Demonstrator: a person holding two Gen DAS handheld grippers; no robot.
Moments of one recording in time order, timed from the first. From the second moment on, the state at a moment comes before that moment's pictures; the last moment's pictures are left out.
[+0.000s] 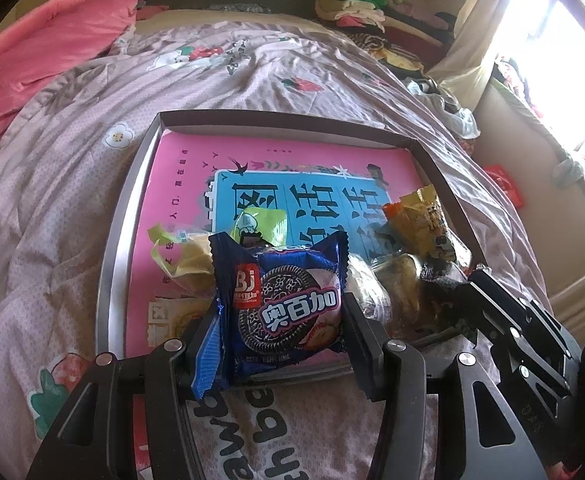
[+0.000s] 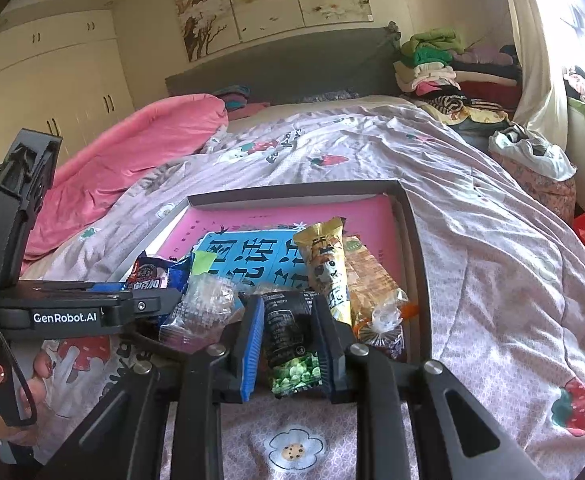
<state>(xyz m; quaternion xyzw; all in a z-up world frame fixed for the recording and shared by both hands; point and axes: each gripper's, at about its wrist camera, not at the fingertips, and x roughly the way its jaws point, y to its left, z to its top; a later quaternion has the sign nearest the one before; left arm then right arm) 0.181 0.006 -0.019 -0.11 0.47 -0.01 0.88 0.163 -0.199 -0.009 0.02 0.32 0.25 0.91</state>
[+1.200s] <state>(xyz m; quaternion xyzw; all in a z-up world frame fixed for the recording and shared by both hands) 0.176 0.002 -0.002 -0.10 0.46 -0.01 0.88 0.157 -0.198 -0.010 0.01 0.31 0.23 0.92</state>
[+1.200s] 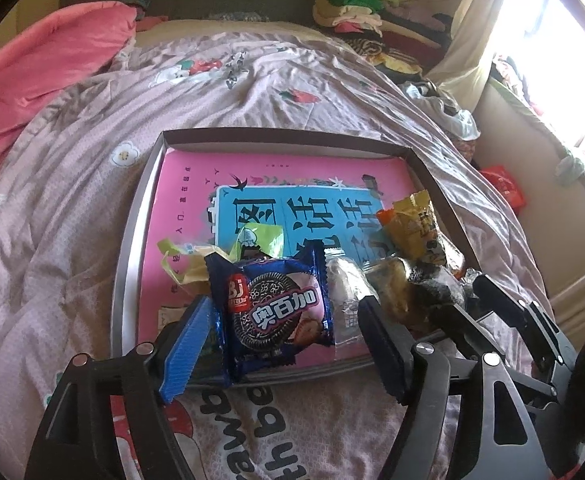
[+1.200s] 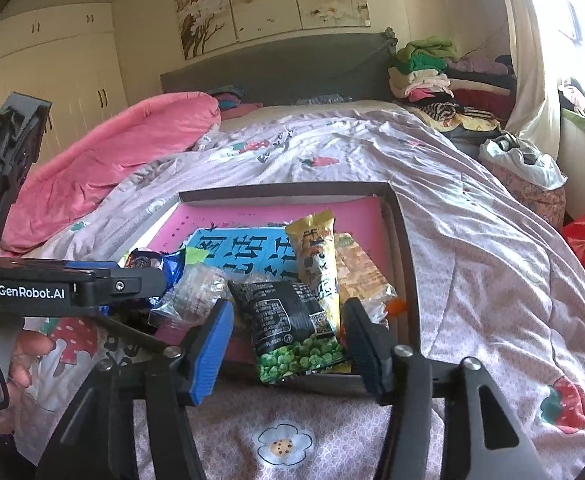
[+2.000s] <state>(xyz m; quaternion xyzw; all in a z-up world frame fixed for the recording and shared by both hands) 0.126 0.002 0.047 -0.08 0.40 0.00 0.91 0.116 -0.215 0.045 0.03 0.29 0.21 0.93</state>
